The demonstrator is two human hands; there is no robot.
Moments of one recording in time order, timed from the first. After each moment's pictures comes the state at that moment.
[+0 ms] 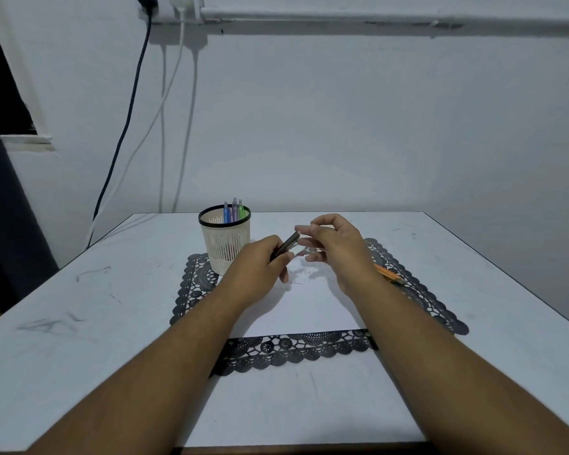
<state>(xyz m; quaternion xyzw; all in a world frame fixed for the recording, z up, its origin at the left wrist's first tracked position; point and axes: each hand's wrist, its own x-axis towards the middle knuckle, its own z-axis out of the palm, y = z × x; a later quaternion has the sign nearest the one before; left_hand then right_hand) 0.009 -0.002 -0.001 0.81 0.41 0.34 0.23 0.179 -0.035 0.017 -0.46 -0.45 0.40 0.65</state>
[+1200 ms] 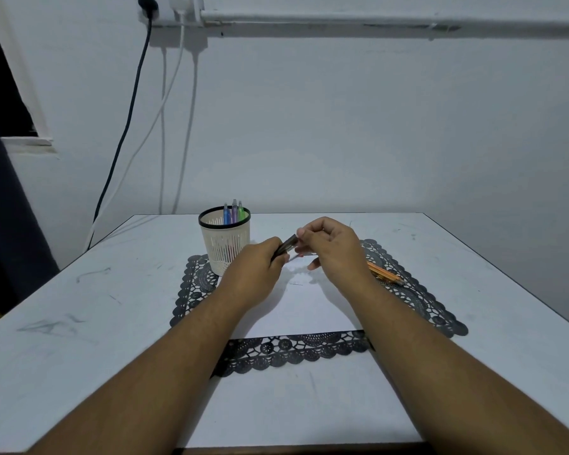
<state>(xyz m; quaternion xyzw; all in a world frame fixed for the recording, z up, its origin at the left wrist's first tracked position) 0.008 0.006 -0.007 0.83 0.43 0.34 0.13 0.175 -0.041 0.015 -0.50 -0.54 0.31 0.61</state>
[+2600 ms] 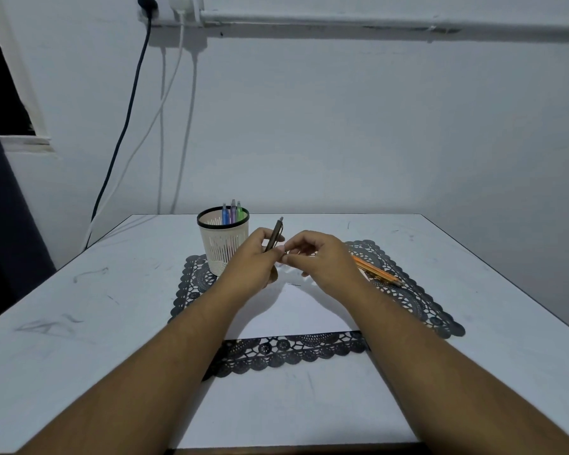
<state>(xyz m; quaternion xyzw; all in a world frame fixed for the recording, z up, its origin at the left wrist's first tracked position) 0.012 0.002 0.002 0.67 0.38 0.43 0.48 0.176 -0.036 0.000 -0.50 -0.64 0.26 0.52</state>
